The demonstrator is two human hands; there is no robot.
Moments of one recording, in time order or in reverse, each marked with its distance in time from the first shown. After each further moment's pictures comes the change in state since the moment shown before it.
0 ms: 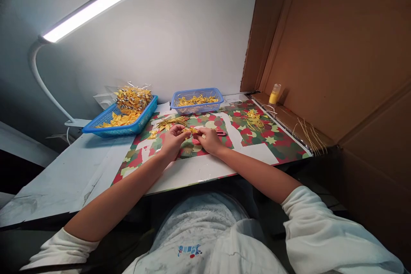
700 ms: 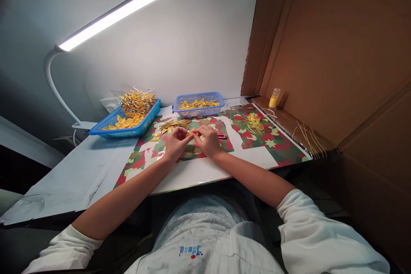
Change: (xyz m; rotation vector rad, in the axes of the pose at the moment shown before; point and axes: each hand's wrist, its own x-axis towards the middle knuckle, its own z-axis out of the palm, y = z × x) left_hand -0.005 -0.001 0.001 0.180 0.042 0.231; right_hand 0.001 -0.009 0.009 -0.291 0.241 -0.254
